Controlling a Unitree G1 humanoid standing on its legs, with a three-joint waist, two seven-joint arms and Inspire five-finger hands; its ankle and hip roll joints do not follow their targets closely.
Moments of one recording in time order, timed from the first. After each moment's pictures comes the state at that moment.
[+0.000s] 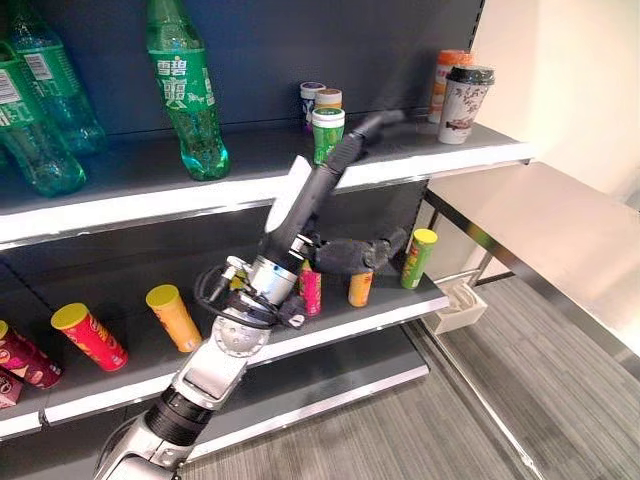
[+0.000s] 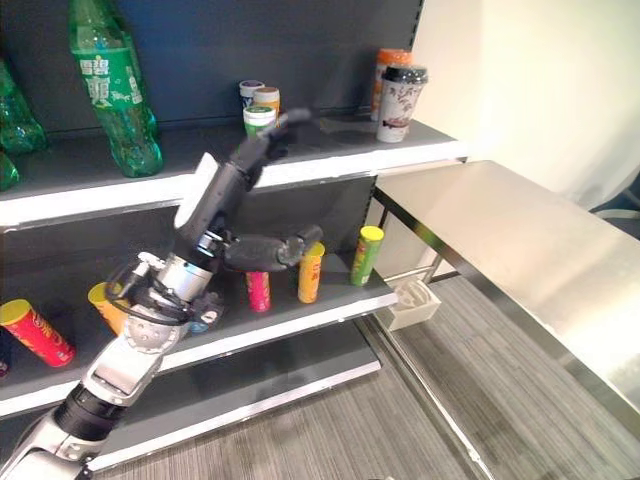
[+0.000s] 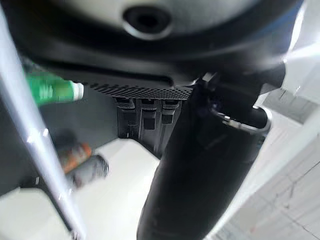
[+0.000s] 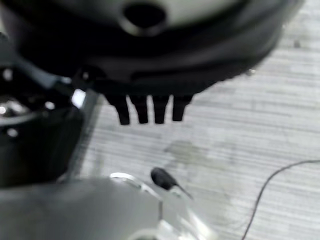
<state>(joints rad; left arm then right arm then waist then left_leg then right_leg) -0.37 0.45 -0.35 -0.25 -0.08 -0.26 0.17 0.06 -0.24 0.38 1.21 -0.12 -0.01 -0.12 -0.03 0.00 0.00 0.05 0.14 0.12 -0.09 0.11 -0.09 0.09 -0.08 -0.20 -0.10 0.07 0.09</state>
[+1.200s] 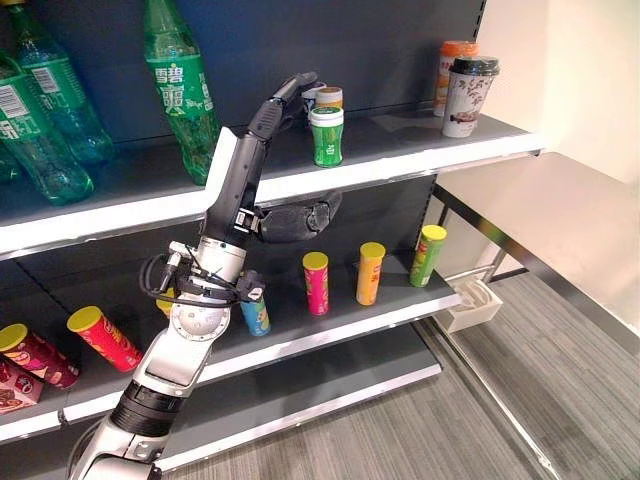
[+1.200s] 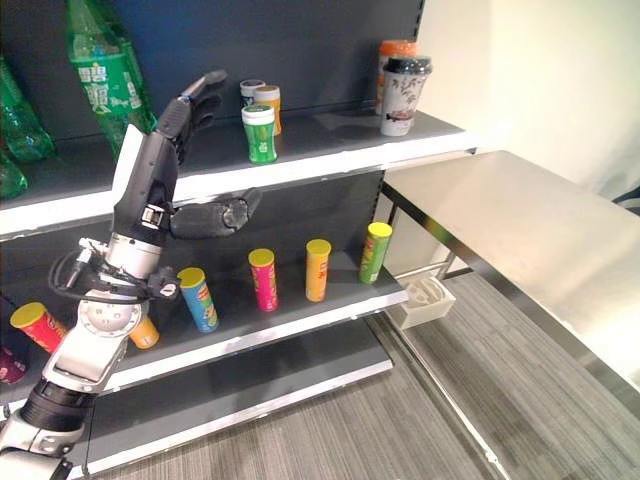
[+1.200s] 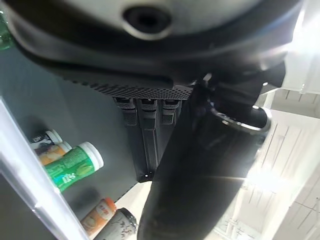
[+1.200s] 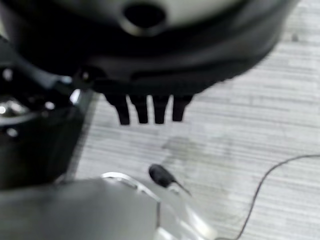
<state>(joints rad) -0.38 0.52 -0.22 -0.17 -0.04 -0.24 0.21 0.04 -0.25 0.36 1.25 -0.12 0.00 -0.11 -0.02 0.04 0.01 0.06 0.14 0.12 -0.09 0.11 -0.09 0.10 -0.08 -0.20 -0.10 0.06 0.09</state>
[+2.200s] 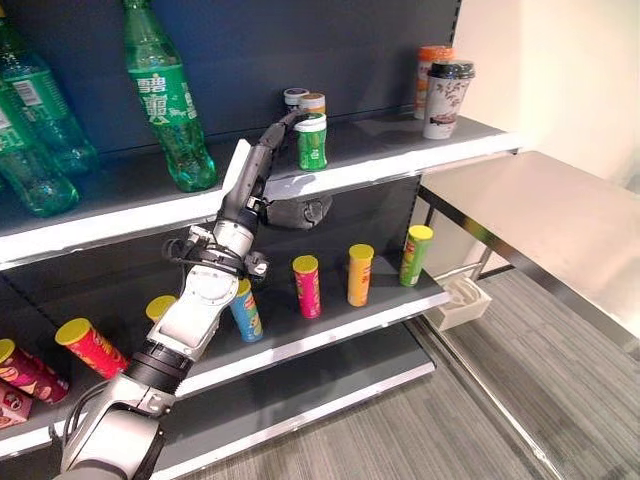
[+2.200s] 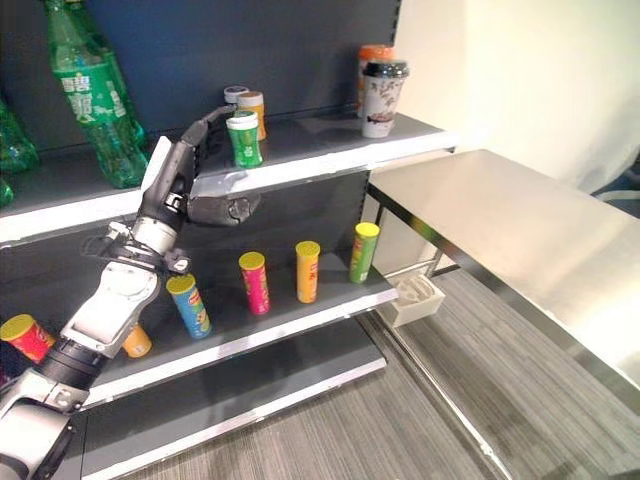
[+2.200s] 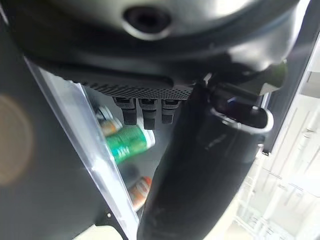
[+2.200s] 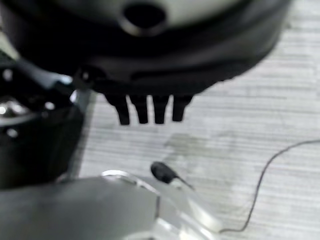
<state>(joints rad) -0.59 0.55 -0.35 0.15 -0.21 -0.19 0.21 0.04 -0.25 0.36 1.23 -0.09 0.01 -0.09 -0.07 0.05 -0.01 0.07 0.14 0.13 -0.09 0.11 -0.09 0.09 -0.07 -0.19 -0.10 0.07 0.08</state>
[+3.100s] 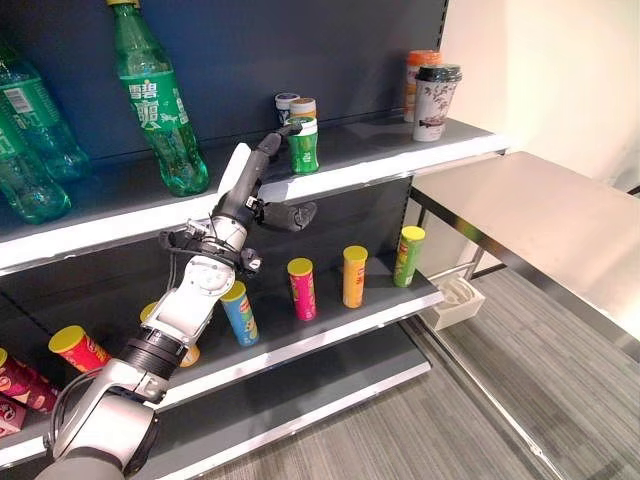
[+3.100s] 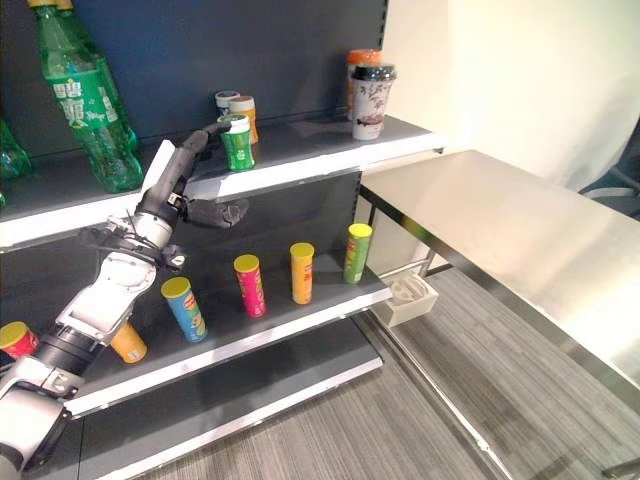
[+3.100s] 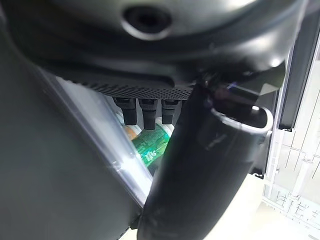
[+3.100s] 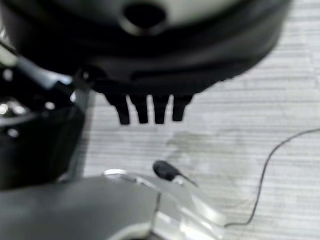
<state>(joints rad) -0.66 0.60 -0.39 0.30 -0.11 -0.14 0.21 0.06 -0.26 0.35 1.21 -0.05 0.01 -0.09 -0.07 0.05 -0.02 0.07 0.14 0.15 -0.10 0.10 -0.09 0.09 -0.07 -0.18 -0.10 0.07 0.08</state>
